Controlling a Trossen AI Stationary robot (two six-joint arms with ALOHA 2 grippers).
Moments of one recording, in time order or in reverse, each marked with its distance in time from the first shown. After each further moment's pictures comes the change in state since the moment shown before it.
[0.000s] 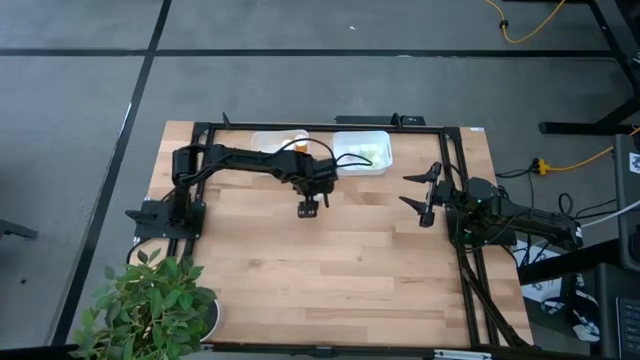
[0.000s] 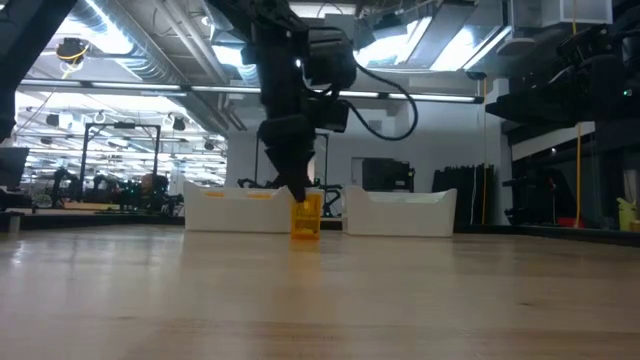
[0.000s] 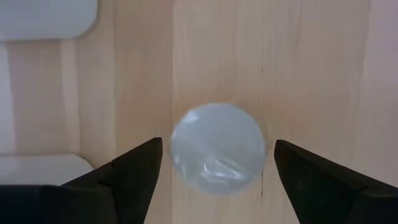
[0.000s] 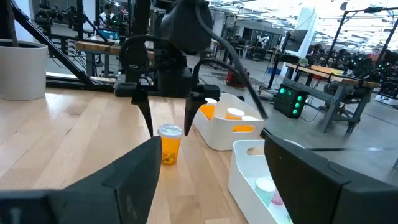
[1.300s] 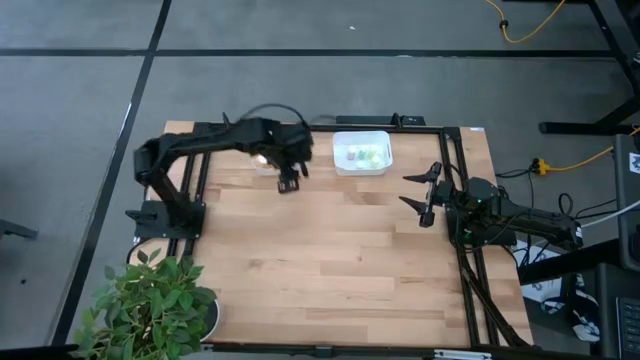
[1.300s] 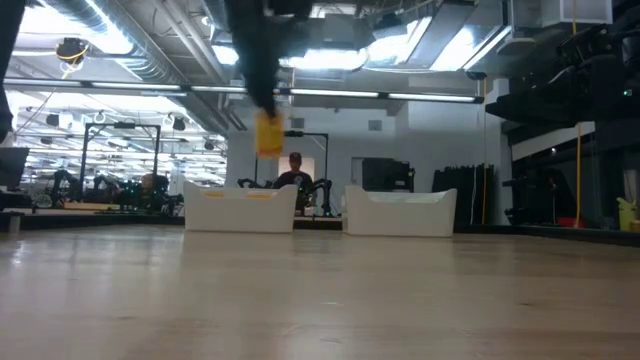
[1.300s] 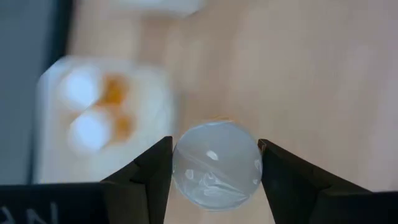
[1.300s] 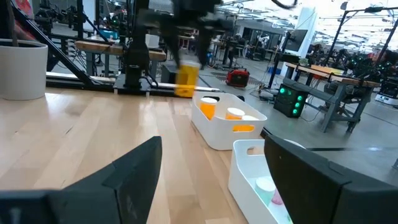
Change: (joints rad) left arm 0.109 -0.290 0.079 -0.289 -0.006 -0.051; right arm 0.000 0.000 0.000 -0.001 0.000 0.000
